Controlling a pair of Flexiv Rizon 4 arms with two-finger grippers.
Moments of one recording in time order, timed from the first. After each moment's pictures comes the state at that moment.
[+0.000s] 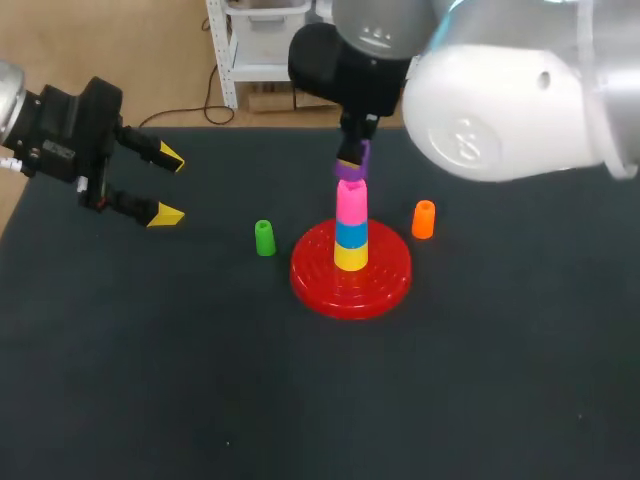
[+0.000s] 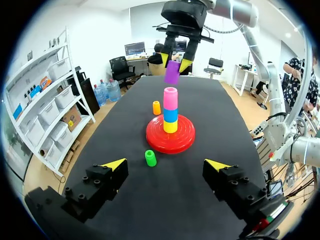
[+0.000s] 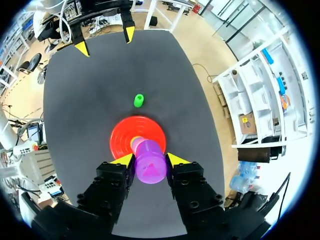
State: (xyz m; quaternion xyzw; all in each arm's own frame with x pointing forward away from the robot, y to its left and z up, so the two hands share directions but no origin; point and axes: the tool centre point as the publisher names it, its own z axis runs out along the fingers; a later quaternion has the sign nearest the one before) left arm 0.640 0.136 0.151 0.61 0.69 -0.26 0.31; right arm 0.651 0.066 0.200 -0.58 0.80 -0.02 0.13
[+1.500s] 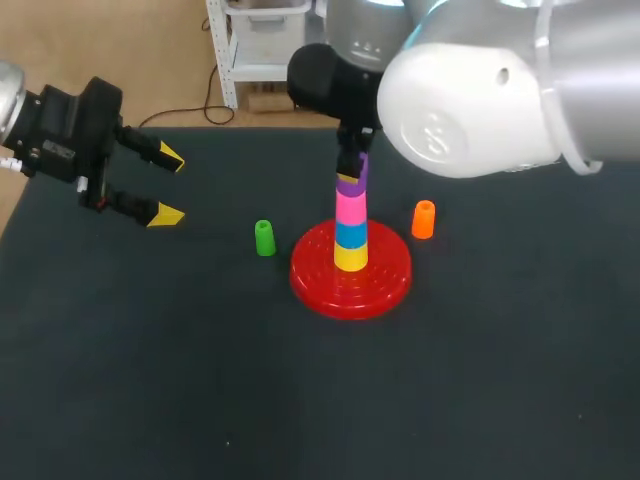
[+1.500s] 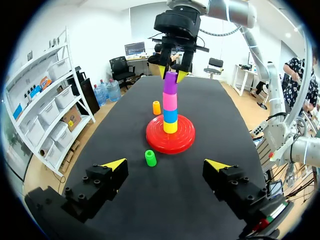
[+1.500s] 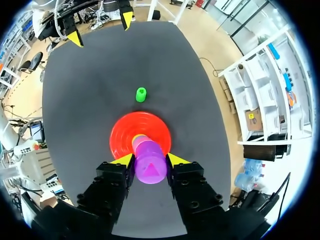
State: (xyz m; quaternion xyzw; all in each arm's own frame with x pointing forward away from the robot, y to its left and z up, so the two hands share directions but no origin) left arm 0.640 0.136 0.151 0.61 0.69 -0.26 0.31; right arm 0.656 0.068 0.170 -0.58 0.81 -0.02 0.10
